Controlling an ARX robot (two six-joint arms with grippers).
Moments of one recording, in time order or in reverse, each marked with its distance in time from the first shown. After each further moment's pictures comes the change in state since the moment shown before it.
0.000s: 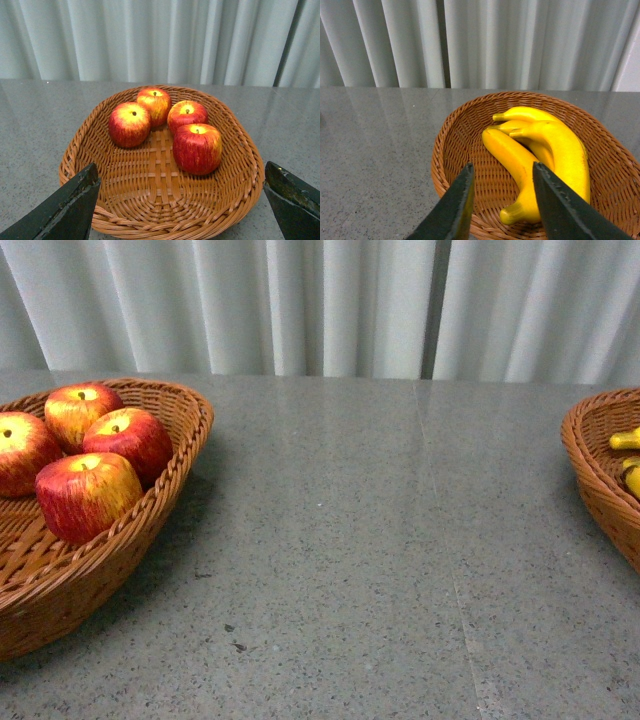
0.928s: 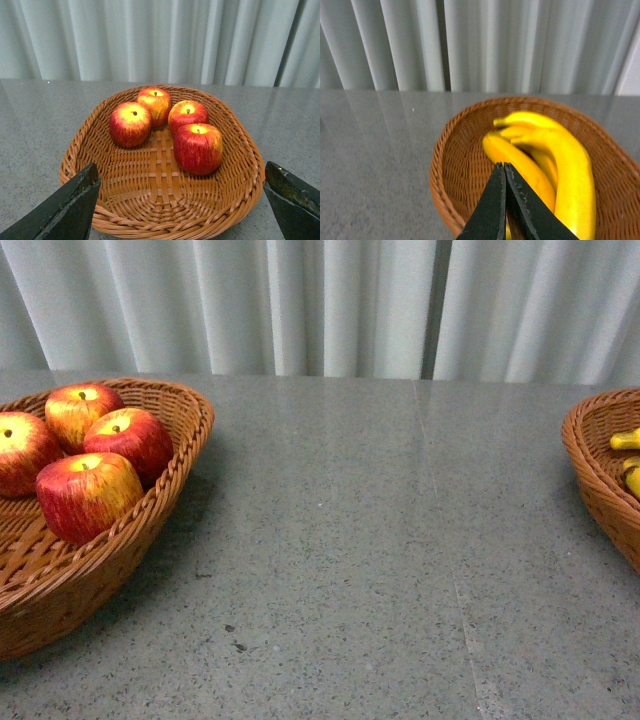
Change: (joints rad) left arm 0.000 0.000 0.000 0.000 0.000 0.000; right arm 0.000 0.219 0.005 0.239 0.000 0.000
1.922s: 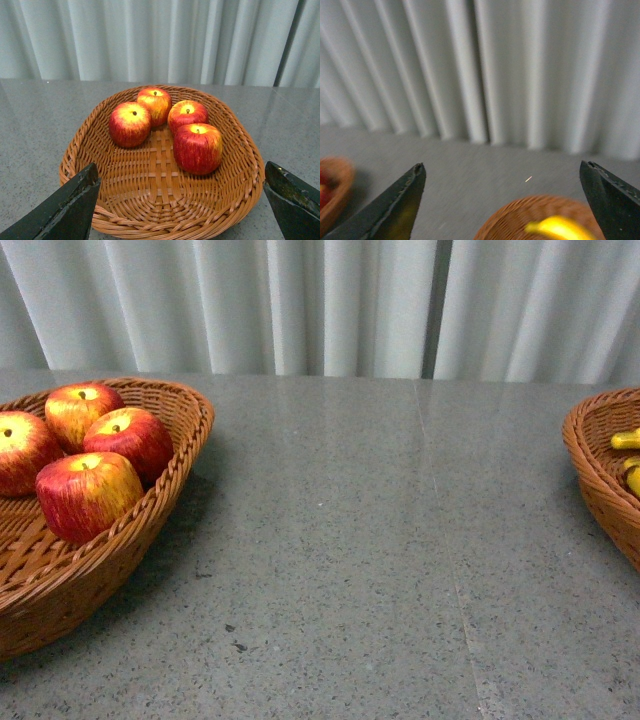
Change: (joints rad) left arm 0.000 0.000 0.000 0.000 0.000 0.000; right arm -0.248 0.958 0.935 -0.117 -0.561 0.082
